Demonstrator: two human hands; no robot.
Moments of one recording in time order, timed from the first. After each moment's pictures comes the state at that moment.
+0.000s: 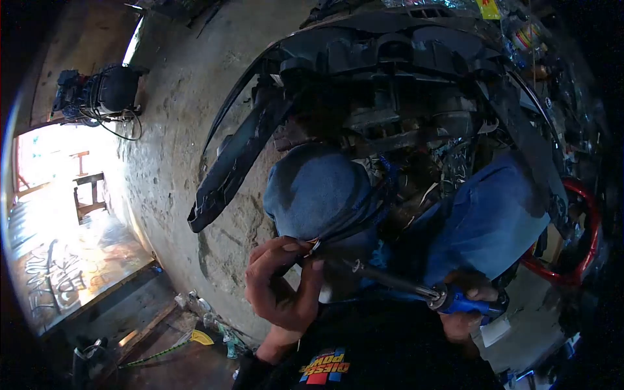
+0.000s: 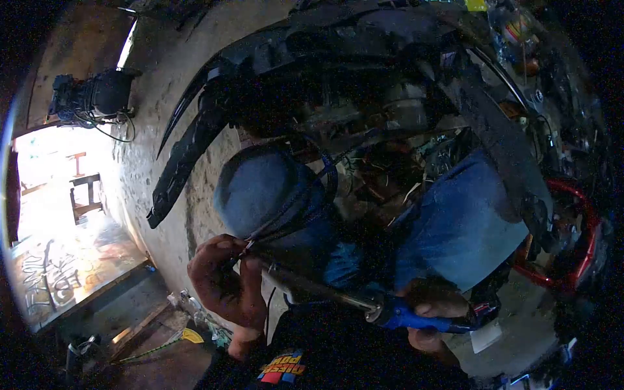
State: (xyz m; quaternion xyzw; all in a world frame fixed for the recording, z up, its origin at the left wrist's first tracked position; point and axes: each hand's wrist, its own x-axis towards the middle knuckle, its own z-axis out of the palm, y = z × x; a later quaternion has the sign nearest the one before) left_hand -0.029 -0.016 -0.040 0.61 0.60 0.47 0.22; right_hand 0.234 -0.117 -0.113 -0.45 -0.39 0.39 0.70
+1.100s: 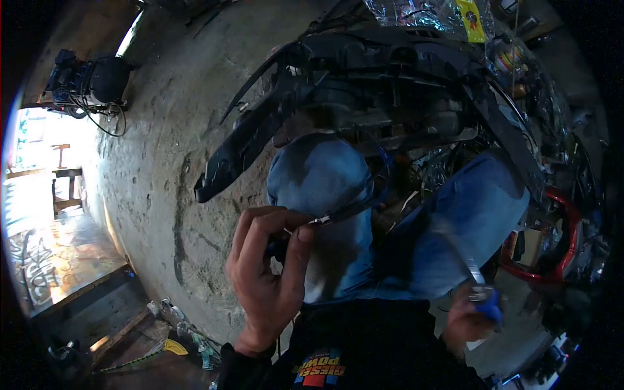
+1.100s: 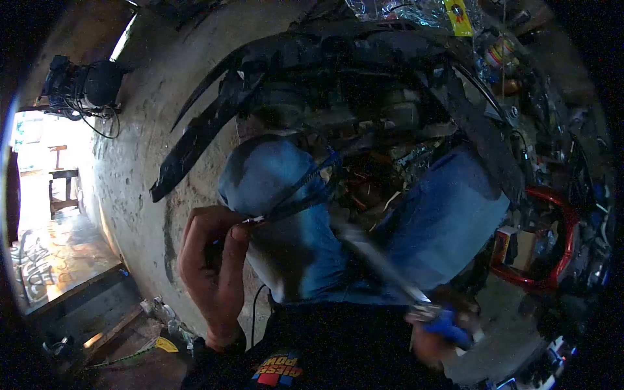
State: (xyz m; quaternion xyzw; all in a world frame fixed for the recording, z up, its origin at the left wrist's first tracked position) left_hand -0.039 0.006 -0.003 0.57 0.66 0.39 0.30; right_hand 0.312 -0.196 -0.102 -0.35 -0.10 0.57 0.74
